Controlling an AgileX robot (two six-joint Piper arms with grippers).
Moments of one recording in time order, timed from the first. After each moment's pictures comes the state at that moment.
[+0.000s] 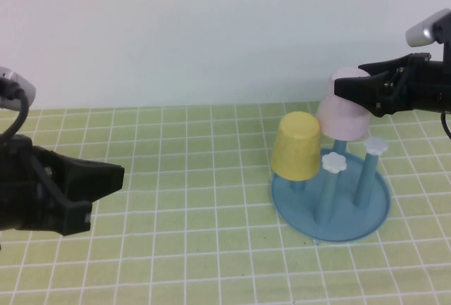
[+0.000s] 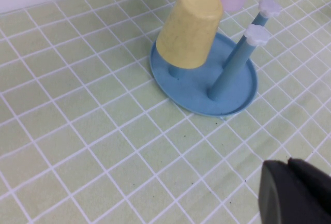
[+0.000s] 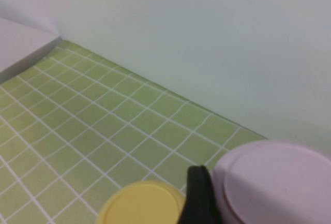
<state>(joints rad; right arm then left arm) 0.00 1.88 -1.18 1.72 0.86 -1.93 -0.10 0.96 -0.88 -0.89 0.89 0.78</state>
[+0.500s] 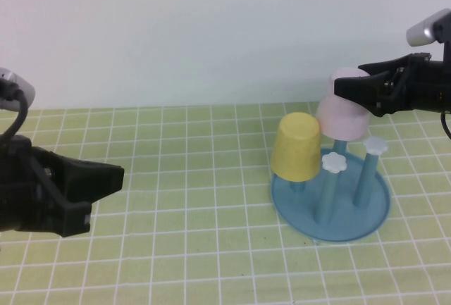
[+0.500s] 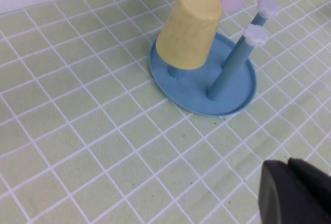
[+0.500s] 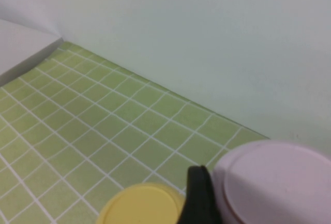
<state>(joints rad) 0.00 1.88 -1.18 1.72 0.87 -1.92 -0.10 0.96 -0.88 -0.89 0.90 0.78</state>
